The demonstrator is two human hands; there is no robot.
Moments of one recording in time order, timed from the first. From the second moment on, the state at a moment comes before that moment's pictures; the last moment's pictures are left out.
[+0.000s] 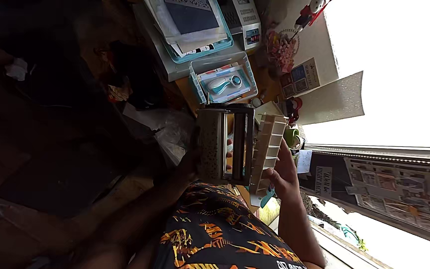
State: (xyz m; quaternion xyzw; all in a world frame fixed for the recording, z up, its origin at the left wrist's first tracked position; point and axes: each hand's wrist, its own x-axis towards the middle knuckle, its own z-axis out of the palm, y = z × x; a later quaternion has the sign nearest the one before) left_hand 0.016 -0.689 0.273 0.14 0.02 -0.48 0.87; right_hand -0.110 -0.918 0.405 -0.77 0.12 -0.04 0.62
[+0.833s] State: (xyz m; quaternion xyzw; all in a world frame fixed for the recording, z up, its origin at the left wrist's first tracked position) left_hand 0.022 -0.681 0.269 0.17 0.05 -0.49 0.85; right_hand -0.089 -0.896 0.433 -0.85 0.19 0.01 0.48
